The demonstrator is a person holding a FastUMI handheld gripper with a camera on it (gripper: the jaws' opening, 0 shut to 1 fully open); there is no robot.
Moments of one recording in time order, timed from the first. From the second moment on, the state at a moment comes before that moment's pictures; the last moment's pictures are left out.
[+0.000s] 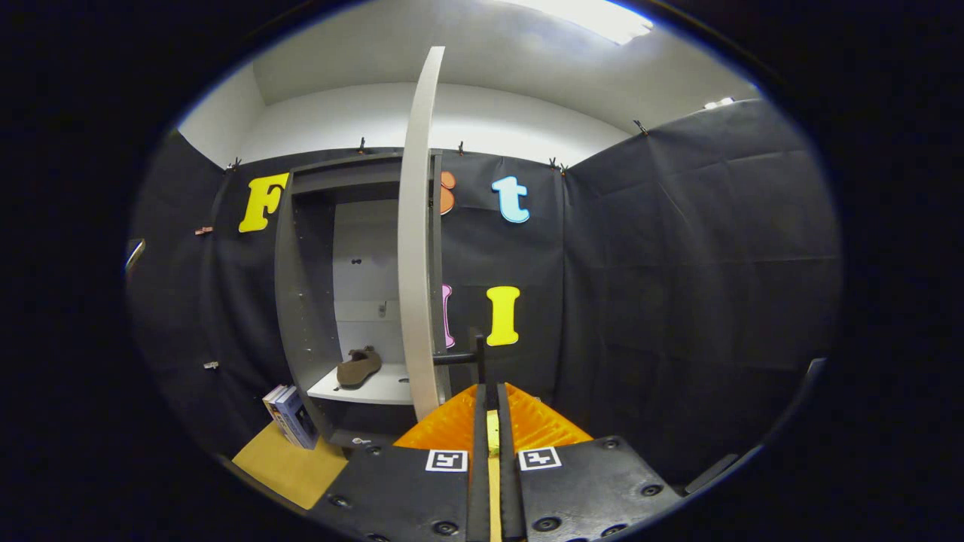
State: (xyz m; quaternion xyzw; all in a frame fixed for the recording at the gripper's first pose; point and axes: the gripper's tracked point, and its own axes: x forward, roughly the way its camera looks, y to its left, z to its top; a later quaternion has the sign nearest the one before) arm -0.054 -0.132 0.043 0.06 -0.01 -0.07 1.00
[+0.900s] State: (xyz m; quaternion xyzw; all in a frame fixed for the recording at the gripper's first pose) arm -0.053 0.043 -0.092 0.09 0.19 0.11 0.97
